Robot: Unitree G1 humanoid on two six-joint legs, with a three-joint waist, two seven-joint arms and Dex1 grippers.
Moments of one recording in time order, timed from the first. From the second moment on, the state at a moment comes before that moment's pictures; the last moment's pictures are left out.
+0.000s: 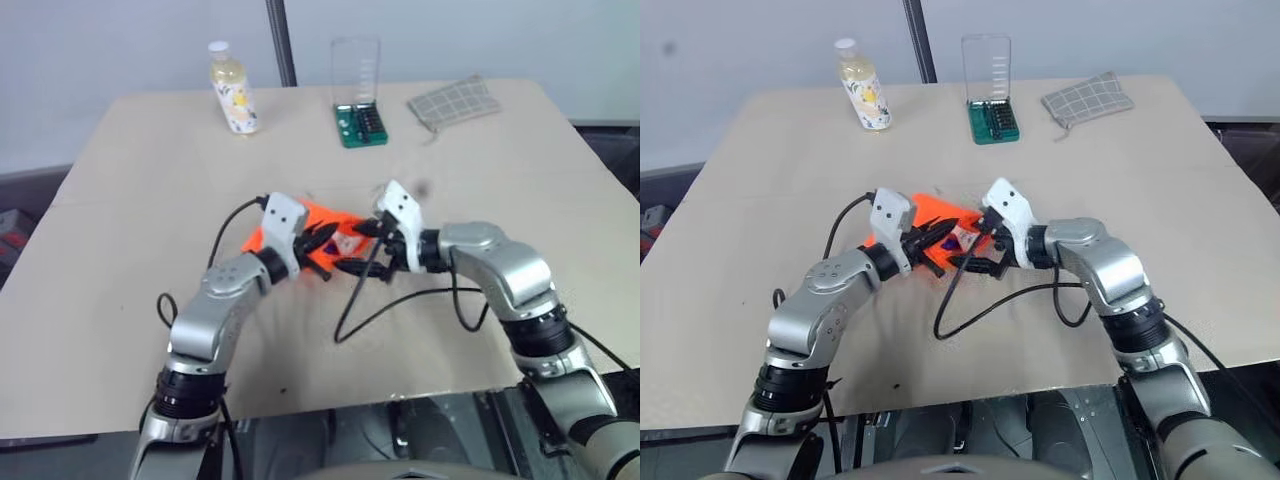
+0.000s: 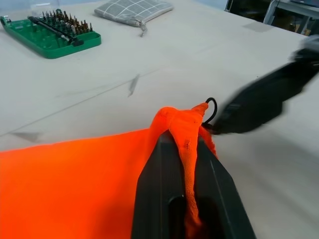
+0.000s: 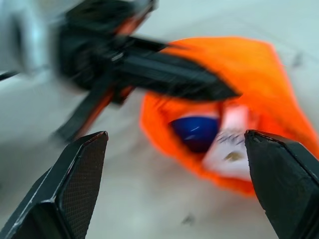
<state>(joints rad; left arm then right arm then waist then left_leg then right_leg) -0.32 0.37 -0.03 -0.30 -0.33 0.61 -0.52 -0.63 -0.37 0.25 -0.22 0.34 0.91 0.88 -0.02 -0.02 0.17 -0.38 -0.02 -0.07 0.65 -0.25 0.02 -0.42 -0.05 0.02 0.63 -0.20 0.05</state>
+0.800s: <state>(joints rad) -0.31 0.41 0.00 -0.30 -0.33 0.60 -0.52 -0.76 -0.30 0.32 0.59 -0.03 -0.01 0.73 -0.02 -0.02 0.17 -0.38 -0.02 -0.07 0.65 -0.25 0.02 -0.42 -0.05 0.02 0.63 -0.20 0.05</state>
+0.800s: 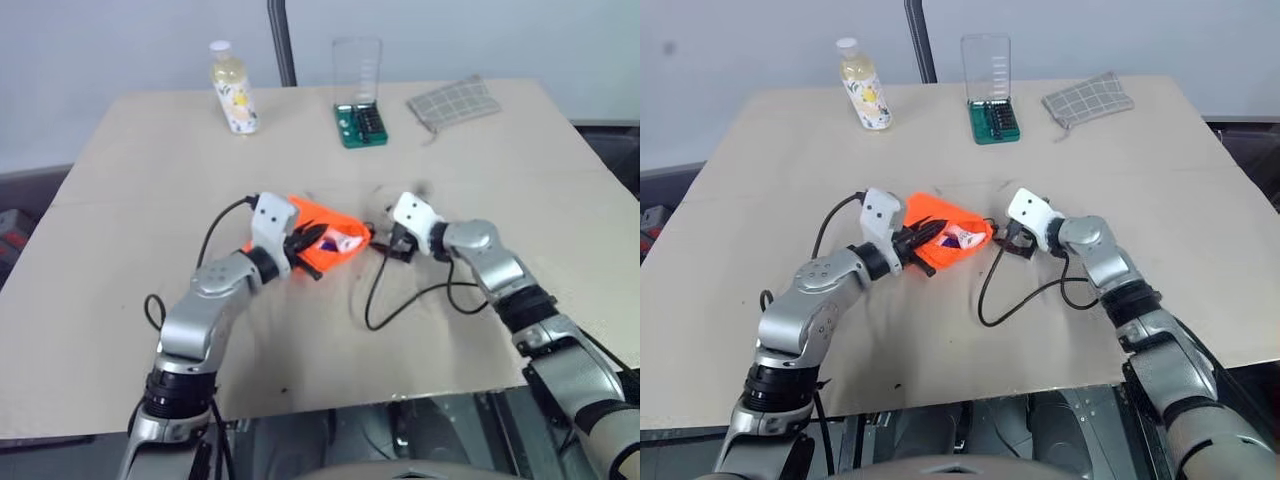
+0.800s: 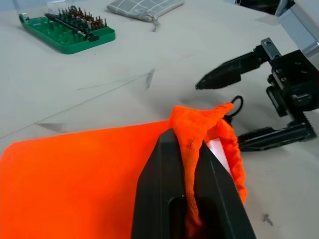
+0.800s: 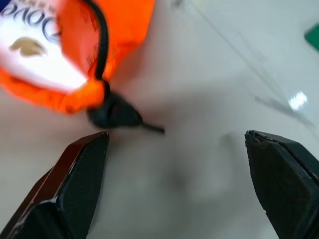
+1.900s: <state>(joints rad) -0.27 0.43 0.03 -0.31 -0.34 0.60 -0.51 -0.68 -0.25 0.07 0.41 0.14 0.08 0.74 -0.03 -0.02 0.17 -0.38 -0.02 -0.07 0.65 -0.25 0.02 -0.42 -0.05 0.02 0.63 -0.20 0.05</state>
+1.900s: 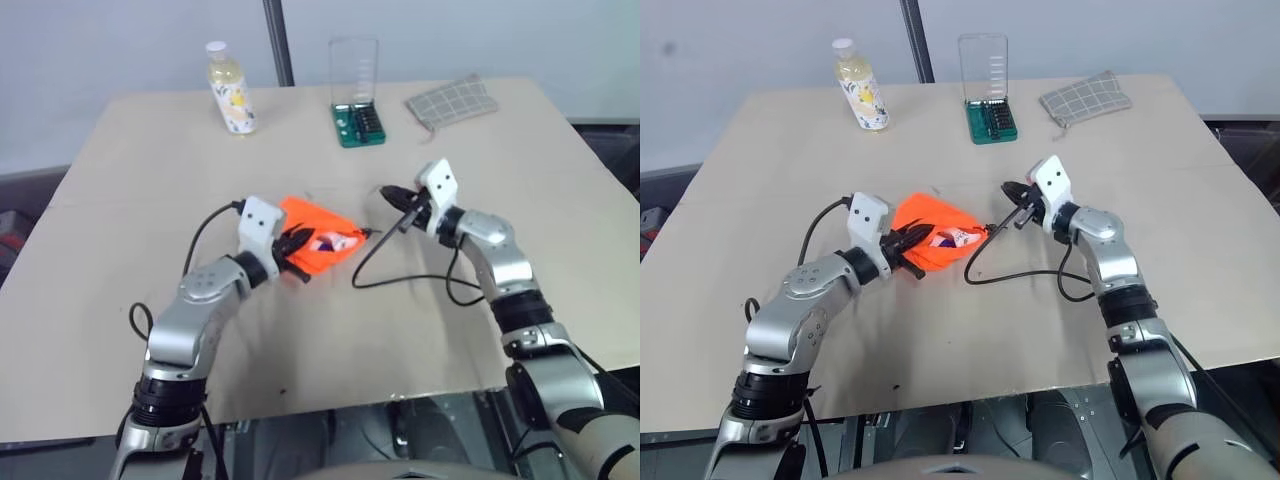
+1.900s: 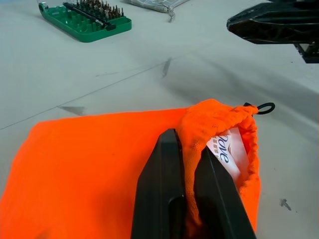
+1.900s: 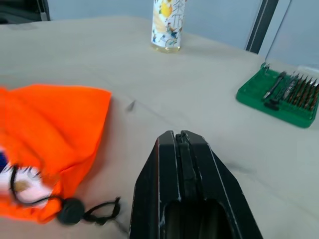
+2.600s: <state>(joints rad) -0.23 0.45 0.02 -0.34 -0.33 0.59 -0.50 -0.71 -0.28 0.24 0.66 -0.03 -0.16 0.85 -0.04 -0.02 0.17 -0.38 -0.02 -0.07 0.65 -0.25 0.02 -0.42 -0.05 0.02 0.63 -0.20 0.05</state>
